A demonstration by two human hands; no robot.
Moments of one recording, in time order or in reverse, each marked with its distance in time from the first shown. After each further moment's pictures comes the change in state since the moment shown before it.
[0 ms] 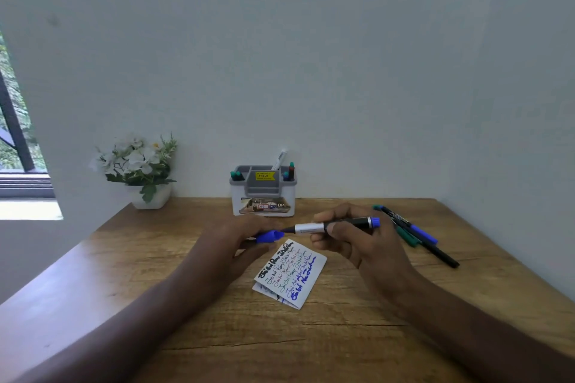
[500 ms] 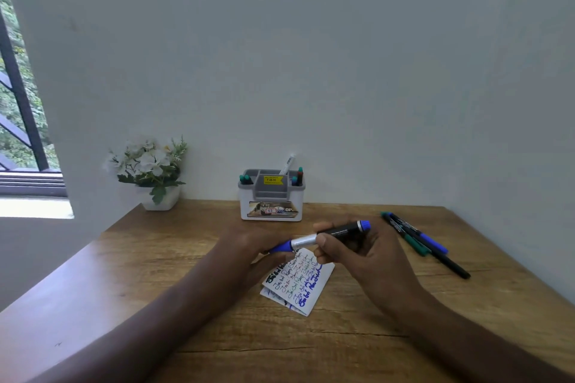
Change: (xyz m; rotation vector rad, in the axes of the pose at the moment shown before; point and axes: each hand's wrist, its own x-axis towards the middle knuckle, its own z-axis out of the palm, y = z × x) left_hand -0.001 0.005 0.003 -0.015 0.038 0.174; right_hand -0.005 0.006 0.006 -0.290 -0.002 -0.019
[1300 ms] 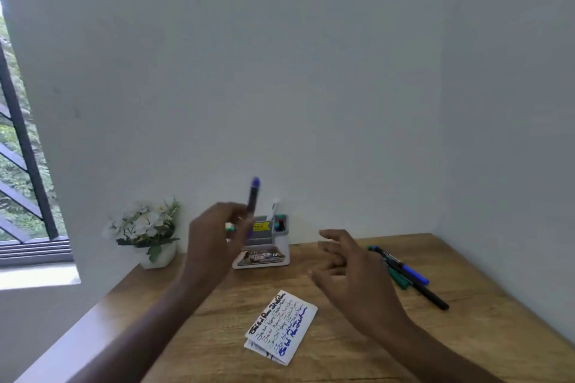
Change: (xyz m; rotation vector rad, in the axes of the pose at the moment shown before) left_hand 0.081 -0.011 -0.028 0.072 0.495 -0.219; right_hand 0.012 -0.017 -0.030 -0.445 0.126 -0.139
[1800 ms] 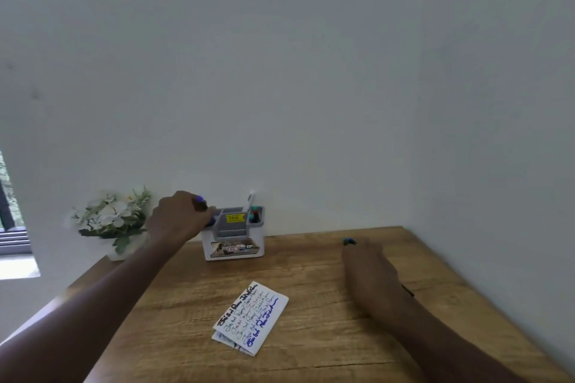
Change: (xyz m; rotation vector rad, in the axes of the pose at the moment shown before) left_hand 0.049 -0.052 0.022 0.443 -0.259 -0.542; right_hand 0.022 0.052 -0.028 -0.891 -0.286 0.229
